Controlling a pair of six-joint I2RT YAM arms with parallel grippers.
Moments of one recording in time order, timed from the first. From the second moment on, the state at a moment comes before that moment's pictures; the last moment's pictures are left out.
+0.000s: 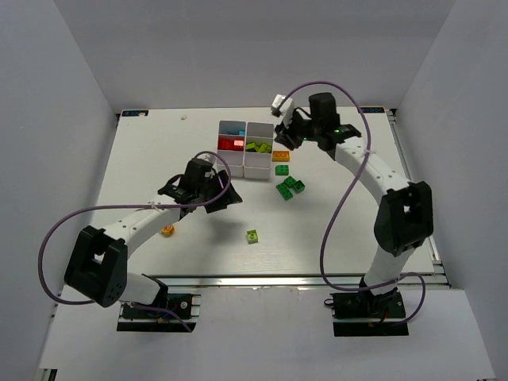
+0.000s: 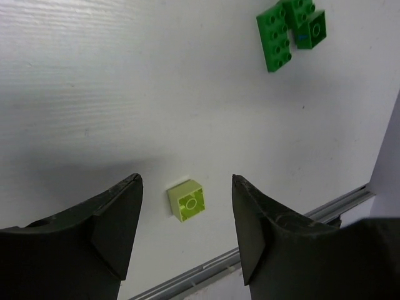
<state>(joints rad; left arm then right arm) -0.47 1.37 0.84 -0.25 0.18 -0.77 0.44 1.80 1.57 -0.29 -0.50 -0.61</state>
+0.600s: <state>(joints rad) -0.55 1.26 0.90 -0.48 -0.08 -0.74 0.31 2.08 1.62 -0.39 -0.68 -0.82</state>
